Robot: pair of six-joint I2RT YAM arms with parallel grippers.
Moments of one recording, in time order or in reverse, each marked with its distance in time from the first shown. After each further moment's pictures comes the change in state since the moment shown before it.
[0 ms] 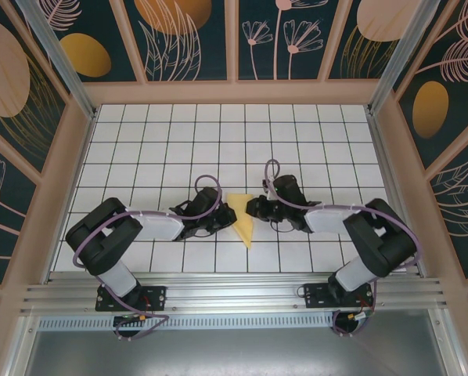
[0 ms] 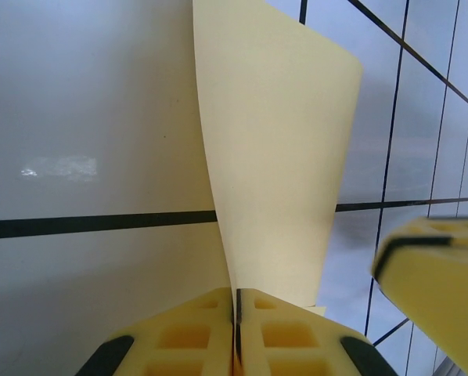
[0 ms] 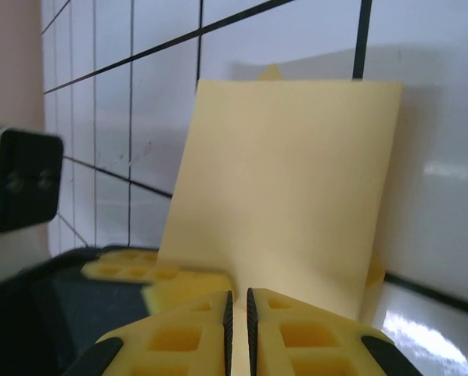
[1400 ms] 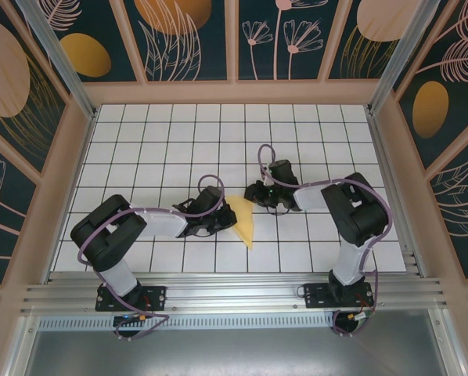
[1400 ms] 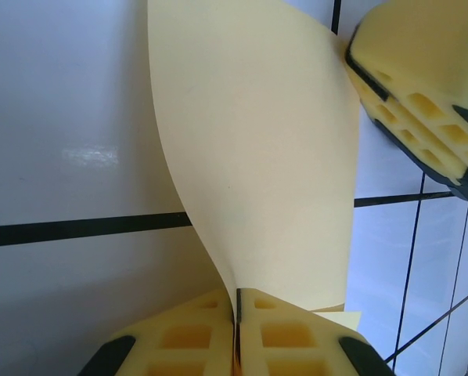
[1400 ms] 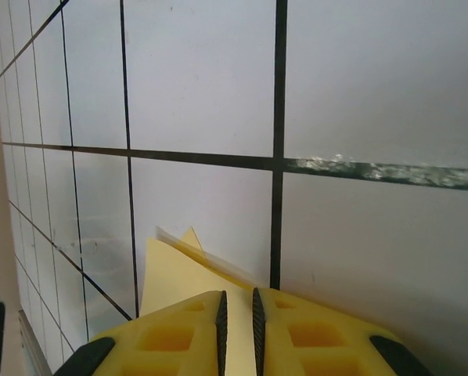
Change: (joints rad) left arm 0.000 0.037 0.045 -0.079 0.011 0.042; right arm -0.096 0.247 0.219 -0.062 -0.012 -0.068
